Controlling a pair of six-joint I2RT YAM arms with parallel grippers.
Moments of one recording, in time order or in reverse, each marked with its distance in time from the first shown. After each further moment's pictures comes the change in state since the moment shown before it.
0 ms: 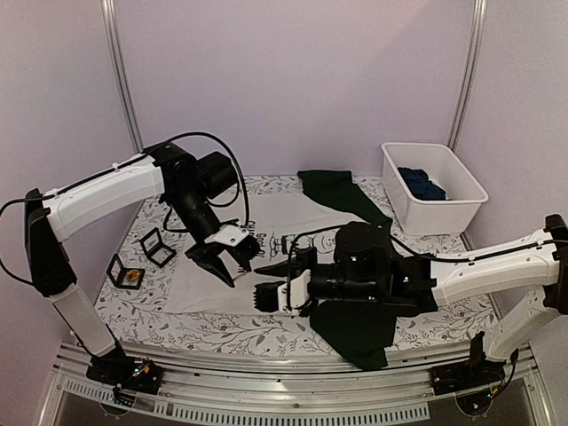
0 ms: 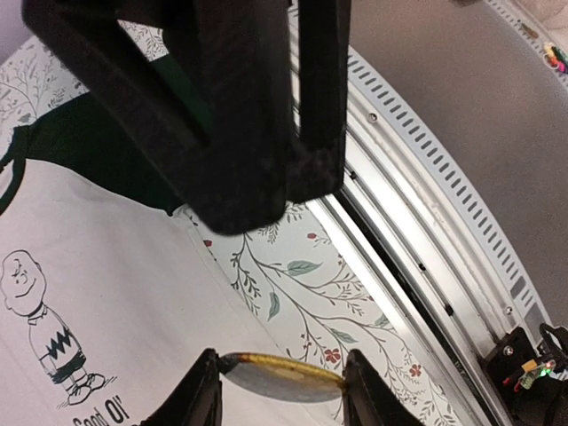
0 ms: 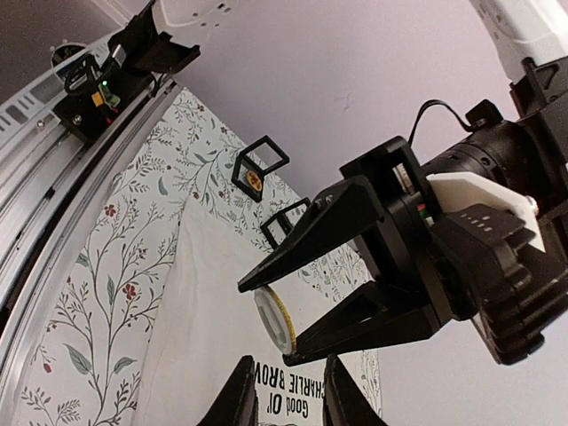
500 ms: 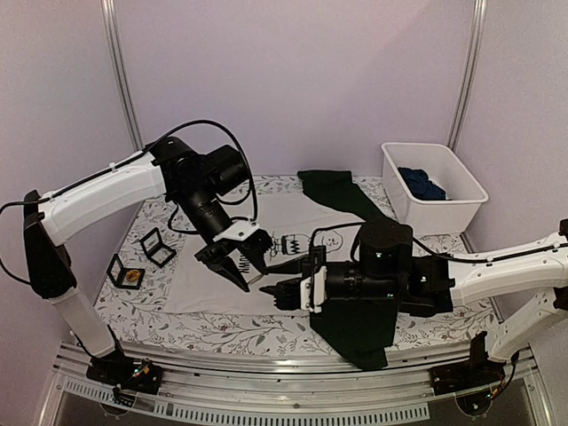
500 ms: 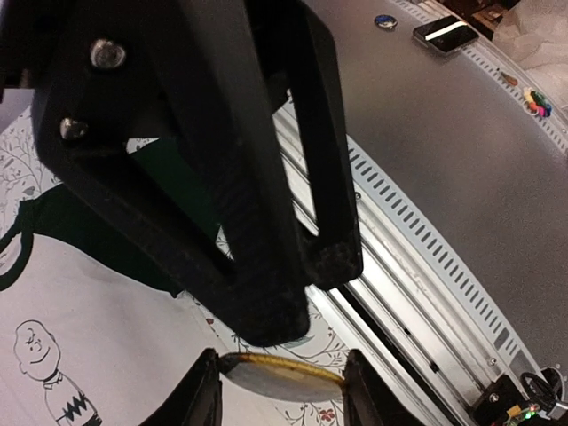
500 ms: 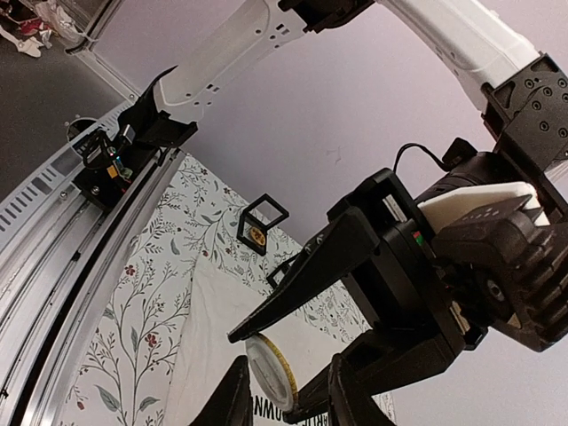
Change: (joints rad) left arm -0.097 0.003 0.079 0.010 0.143 -0.089; right arm 0.000 -0.124 -0.077 0.084 -0.130 0.107
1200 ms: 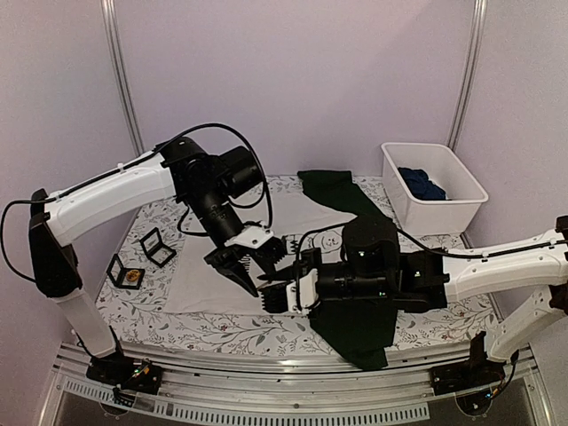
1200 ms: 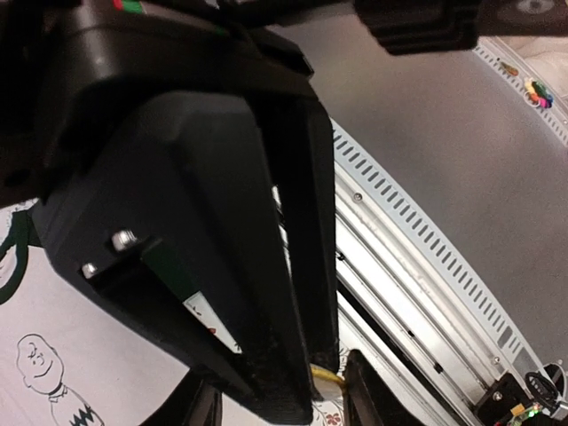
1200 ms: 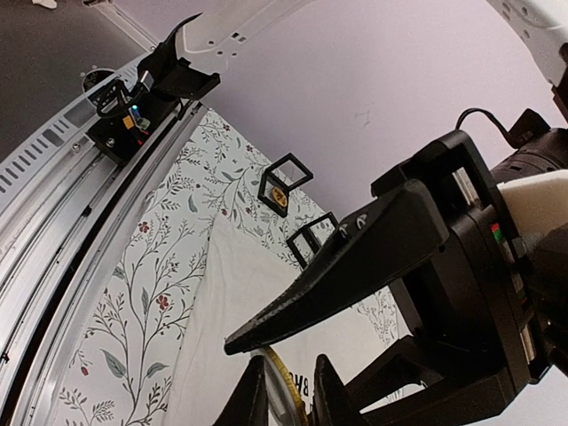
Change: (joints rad) left arm -0.066 0.041 0.059 0.002 -0.042 -0.041; right arm 0.000 0.039 0.067 -0.155 0.051 -0.048
